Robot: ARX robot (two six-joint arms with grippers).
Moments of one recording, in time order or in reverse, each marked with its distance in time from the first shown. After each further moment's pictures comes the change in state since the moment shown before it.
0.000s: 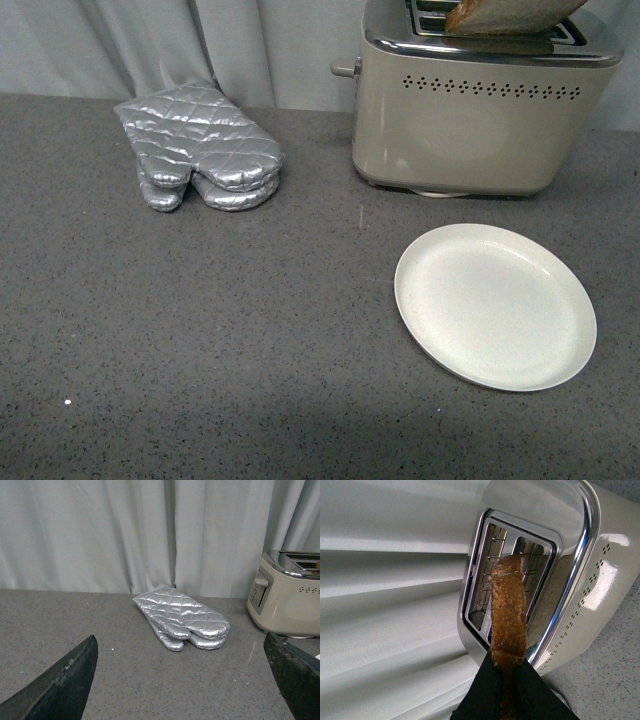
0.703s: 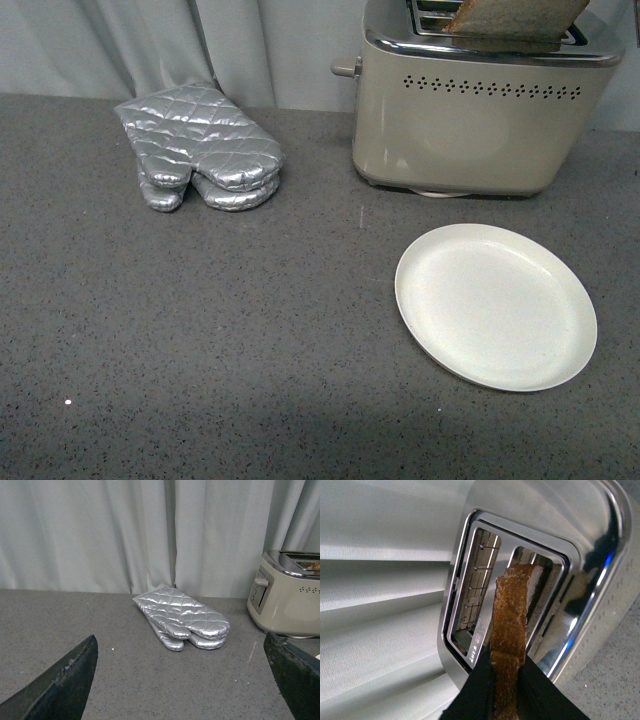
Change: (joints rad) left arm 0.000 0.000 0.000 0.000 0.000 0.000; right arm -0.016 0.204 0.235 -0.129 0.016 -0.034
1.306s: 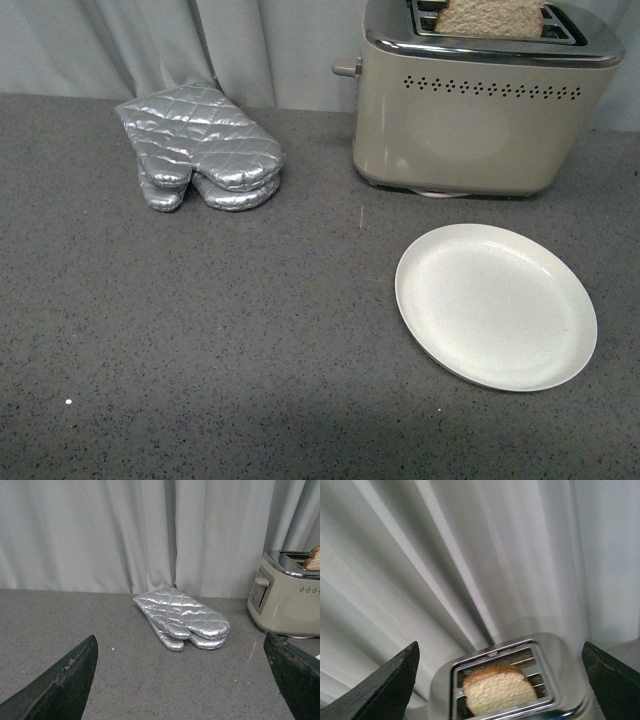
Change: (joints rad) left arm 0.000 0.000 0.000 0.000 0.000 0.000; right arm 0.031 -0.394 -0.454 0.647 0.133 -1.058
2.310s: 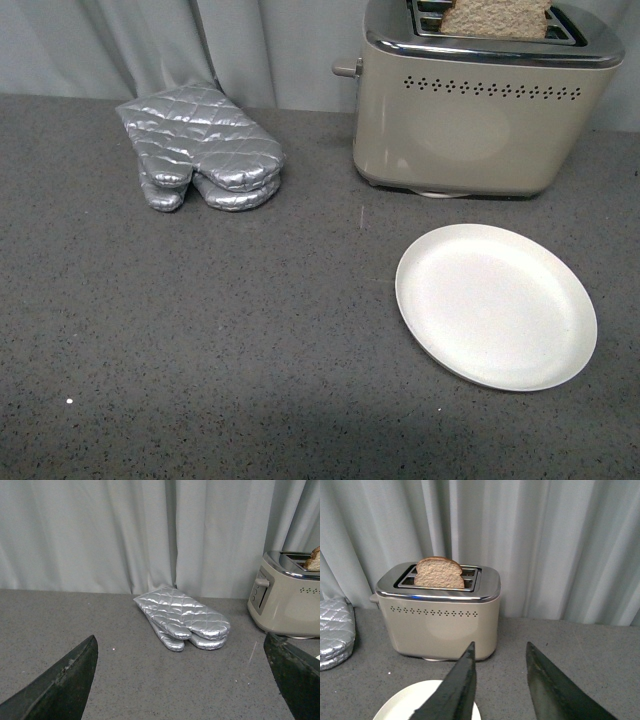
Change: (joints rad) left arm 0.000 0.000 0.000 0.000 0.000 0.000; right arm -0.218 -0.850 -0.904 0.118 -0.319 -0.445
